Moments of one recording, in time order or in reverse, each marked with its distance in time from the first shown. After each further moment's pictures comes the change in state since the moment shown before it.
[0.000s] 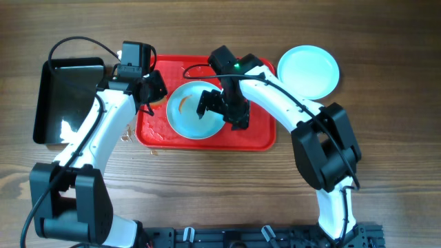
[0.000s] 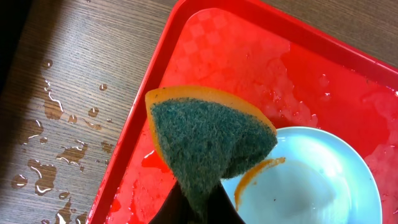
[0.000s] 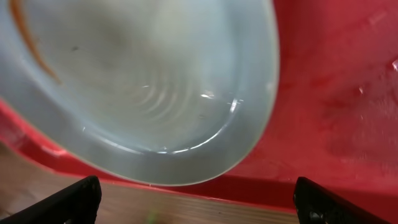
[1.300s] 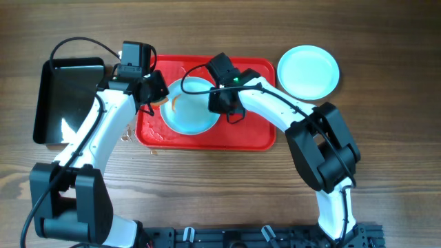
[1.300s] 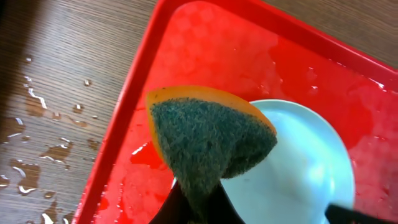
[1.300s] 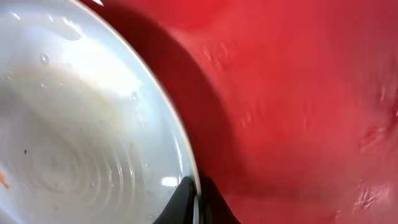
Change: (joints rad) left arm 0.000 0.000 0.000 0.000 0.049 0.000; right arm 0.013 -0.002 -0.156 0.404 0.306 -0.232
